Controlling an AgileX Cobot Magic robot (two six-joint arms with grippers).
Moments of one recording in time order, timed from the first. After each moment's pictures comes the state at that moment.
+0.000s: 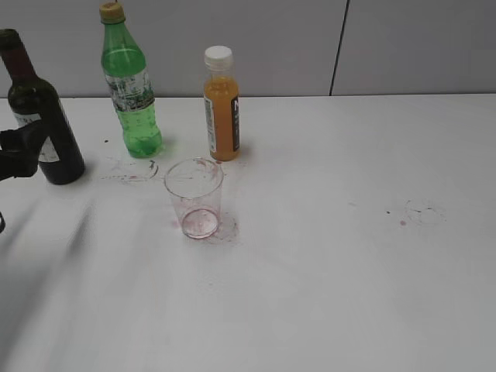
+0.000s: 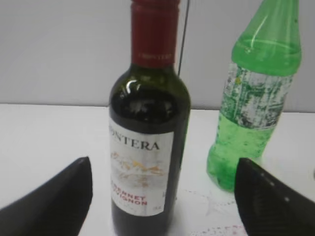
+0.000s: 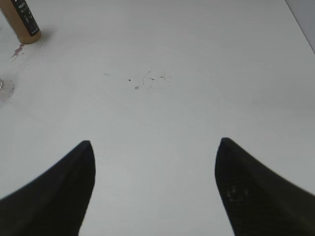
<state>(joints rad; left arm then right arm) -0.03 1.70 -0.37 0.04 -1.16 -0.04 0.04 -0.01 -0.50 0.08 1.05 0.00</state>
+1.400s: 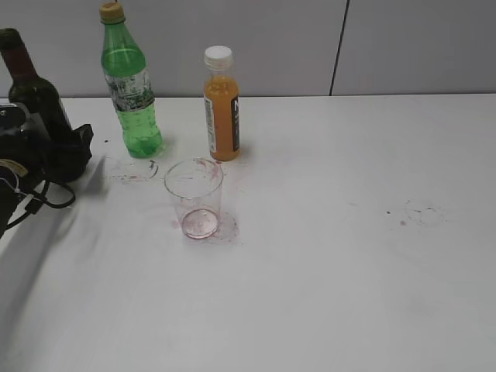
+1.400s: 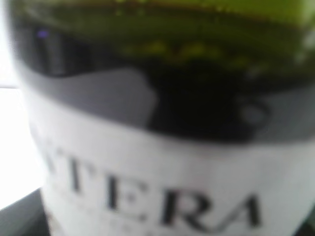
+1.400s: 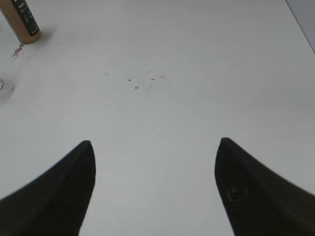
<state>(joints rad) -0.03 2.23 -0.83 0.03 -1.21 -0.05 0.04 -0.01 -0.50 0.08 1.05 0.00</state>
